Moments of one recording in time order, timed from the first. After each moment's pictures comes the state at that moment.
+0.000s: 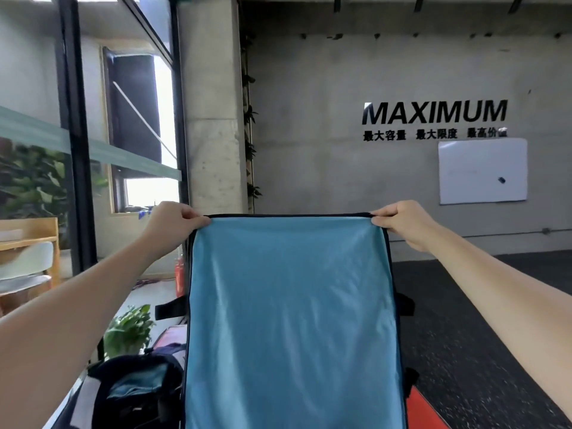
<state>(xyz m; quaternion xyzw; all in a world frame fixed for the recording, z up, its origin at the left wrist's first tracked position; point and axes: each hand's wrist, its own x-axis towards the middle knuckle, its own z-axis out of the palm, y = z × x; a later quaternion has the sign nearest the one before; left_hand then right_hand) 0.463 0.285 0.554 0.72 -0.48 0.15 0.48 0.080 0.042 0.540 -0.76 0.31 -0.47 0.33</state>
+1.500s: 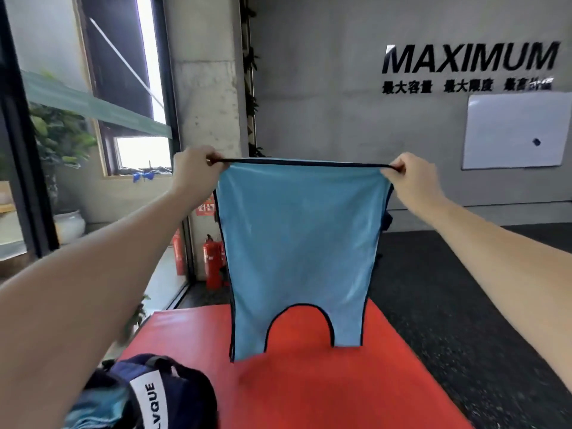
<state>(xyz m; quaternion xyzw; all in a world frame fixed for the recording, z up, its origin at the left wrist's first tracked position) 0.555 0.045 0.560 0.68 -0.47 0.24 0.50 0.220 -0.156 0.528 -0.75 0.36 -0.54 0.09</state>
